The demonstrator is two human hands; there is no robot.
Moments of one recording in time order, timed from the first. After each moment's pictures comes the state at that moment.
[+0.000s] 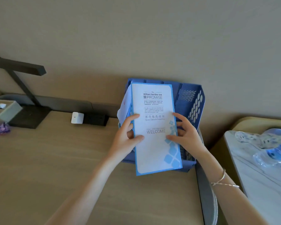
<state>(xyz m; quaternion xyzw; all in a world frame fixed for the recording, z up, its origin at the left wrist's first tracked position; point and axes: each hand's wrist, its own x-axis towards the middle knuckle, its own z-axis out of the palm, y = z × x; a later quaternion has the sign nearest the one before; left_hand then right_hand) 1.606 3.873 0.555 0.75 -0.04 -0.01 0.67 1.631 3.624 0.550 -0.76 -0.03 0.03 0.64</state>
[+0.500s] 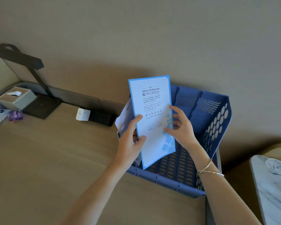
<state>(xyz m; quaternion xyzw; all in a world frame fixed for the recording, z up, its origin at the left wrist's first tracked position) 1.665 3.846 0.514 0.81 0.02 0.16 0.56 1.762 3.649 0.509 -0.79 -0.13 0.01 0.60</state>
